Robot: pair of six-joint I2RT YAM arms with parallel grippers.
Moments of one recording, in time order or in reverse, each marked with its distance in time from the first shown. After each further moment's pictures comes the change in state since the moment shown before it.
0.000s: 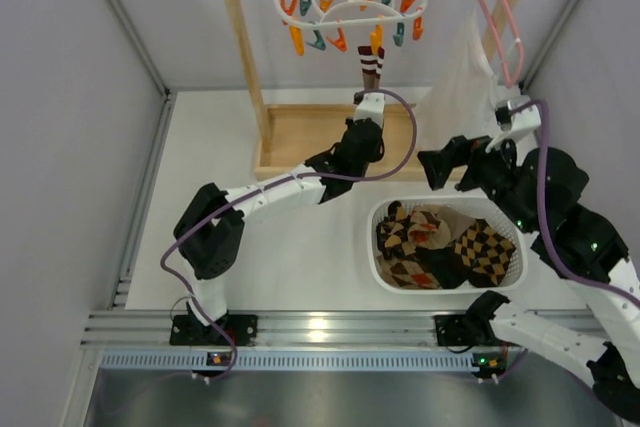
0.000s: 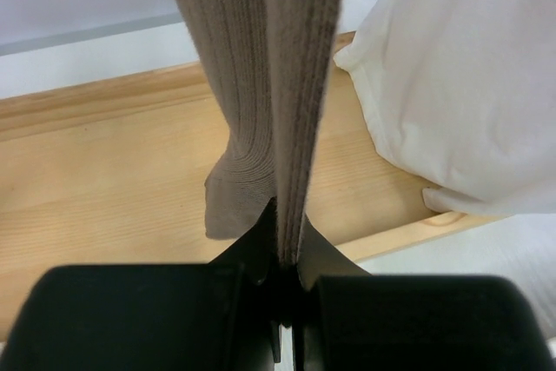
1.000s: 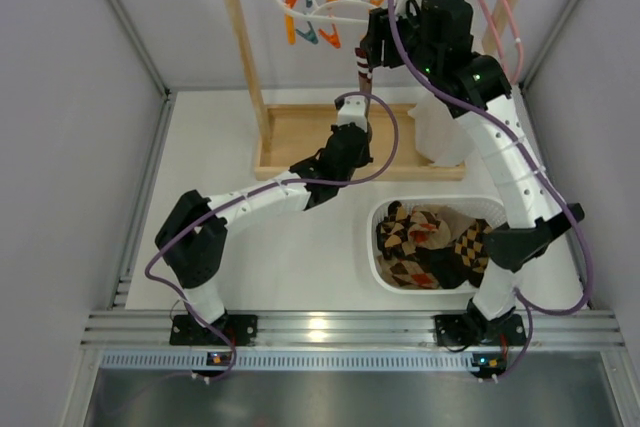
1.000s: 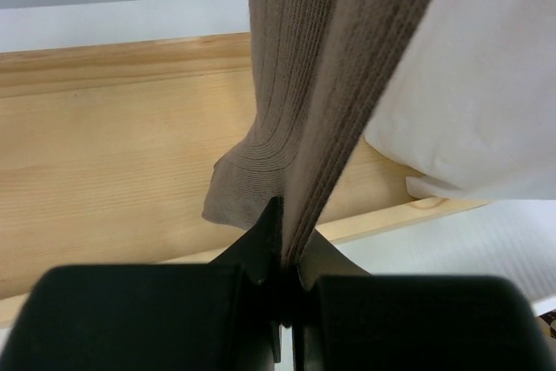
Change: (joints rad) left arm 0.018 -0.117 -0.150 0.029 0.037 -0.123; right arm -0.160 1.027 1.047 -0.041 -0.209 -0.218
